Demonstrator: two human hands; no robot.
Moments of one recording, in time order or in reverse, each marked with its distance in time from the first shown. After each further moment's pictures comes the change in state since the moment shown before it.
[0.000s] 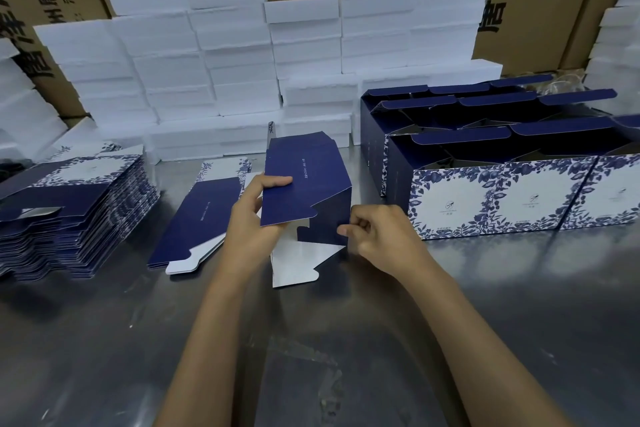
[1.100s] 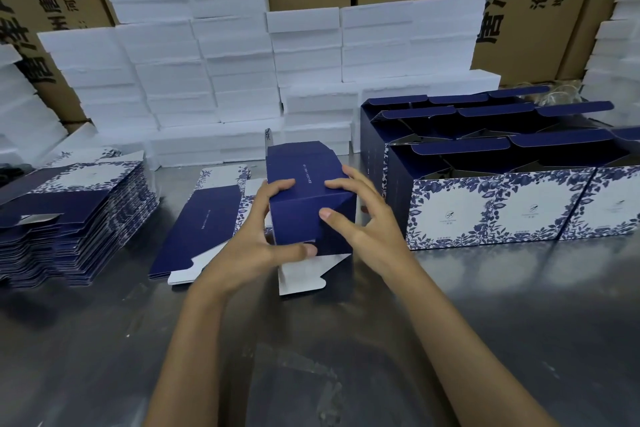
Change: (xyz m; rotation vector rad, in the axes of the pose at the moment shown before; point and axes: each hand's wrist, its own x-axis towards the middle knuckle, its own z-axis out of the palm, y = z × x) left_hand -0.001 0.006 -0.015 -0.056 -0.366 -0.121; right_hand -0.002 -0.032 0.003 0.576 0.141 -0.036
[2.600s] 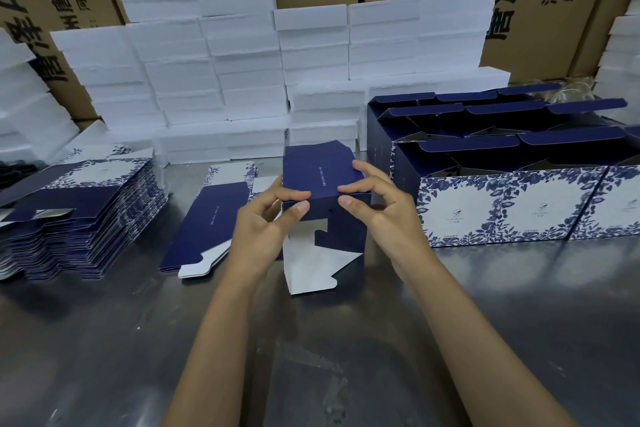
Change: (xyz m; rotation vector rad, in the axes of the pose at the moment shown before) left_hand 0.010 -0.005 0.016 -0.115 0.322 0.168; right_hand 0.012 0.008 -0.009 0.151 0.053 -0.012
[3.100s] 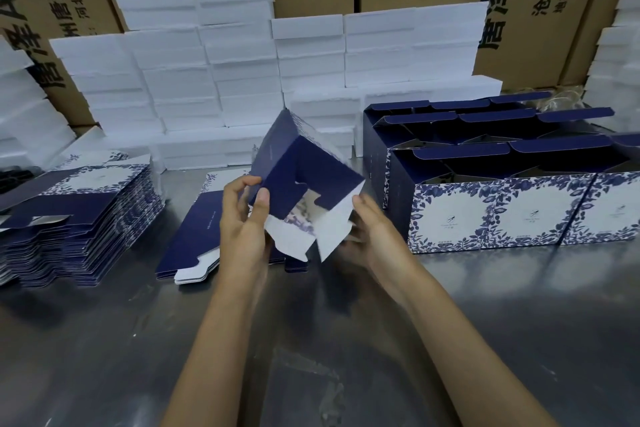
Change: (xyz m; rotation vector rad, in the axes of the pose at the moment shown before) left_hand 0.002 0.000 0.003 -0.300 0.280 -0.081; right_hand -0.009 0.005 0.009 0.195 -0.111 0.394
